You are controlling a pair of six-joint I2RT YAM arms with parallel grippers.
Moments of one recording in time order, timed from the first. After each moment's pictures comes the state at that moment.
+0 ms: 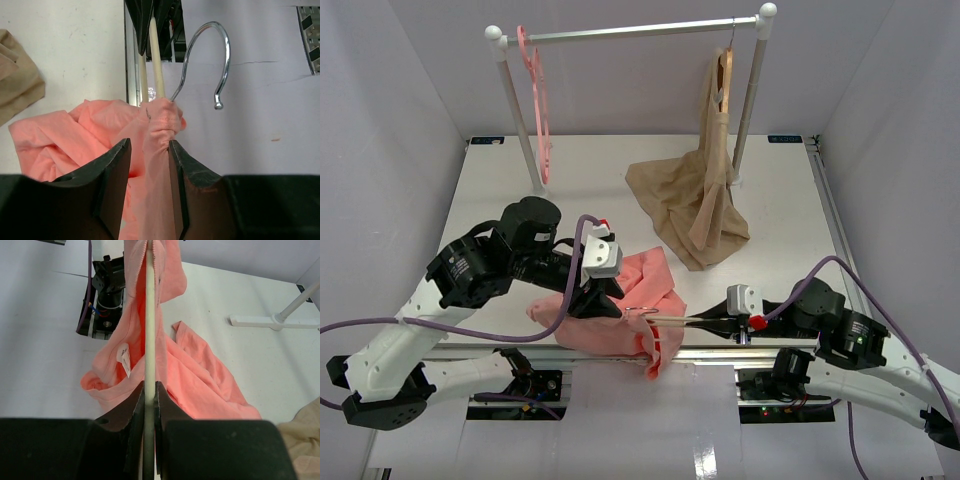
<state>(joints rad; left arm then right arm) -0.91 1.03 1.49 -1.04 0.70 0.32 1.17 0.45 0.71 -0.37 -0.36 -0.27</state>
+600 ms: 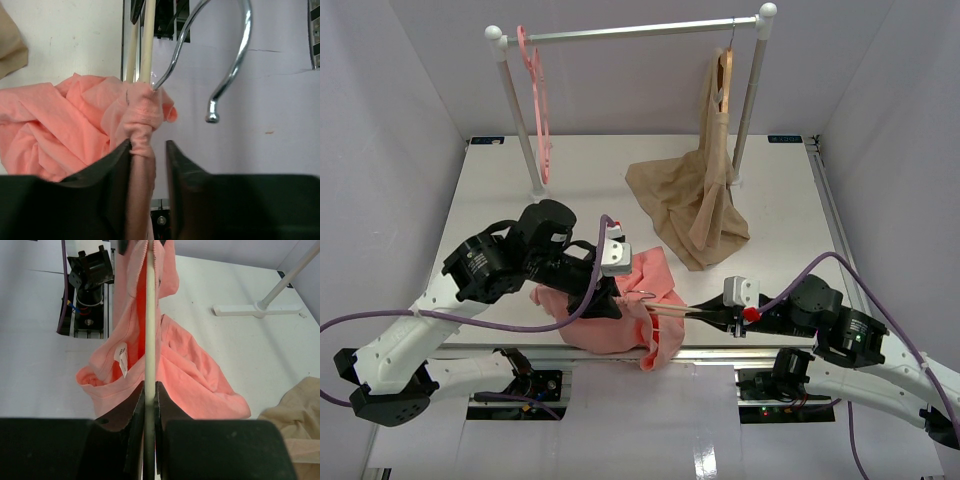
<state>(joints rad) -0.91 1.06 1.45 -1.09 0.65 0.29 1.17 0.47 0.73 -0.37 -0.28 -0.27</state>
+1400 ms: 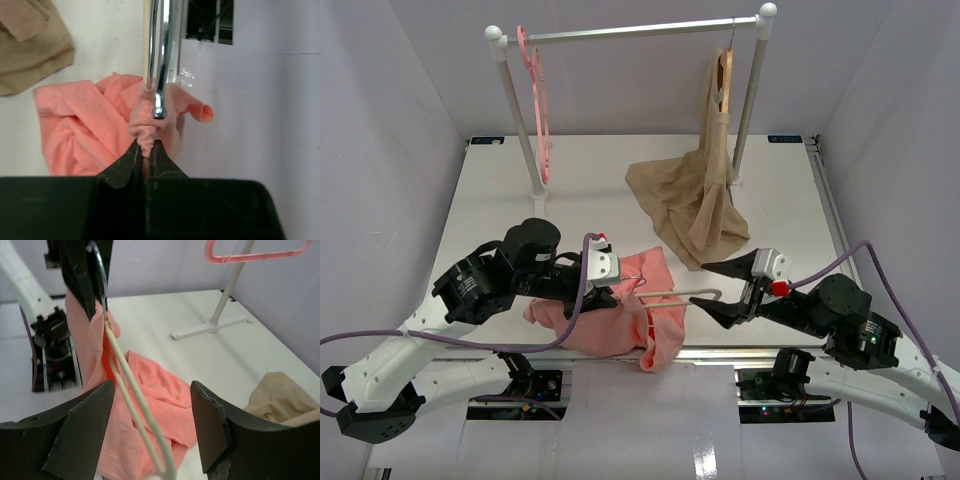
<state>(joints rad) -0.91 0.92 1.26 -0.93 0.51 0.32 1.17 0.46 0.79 -0.28 -0.08 -0.15</state>
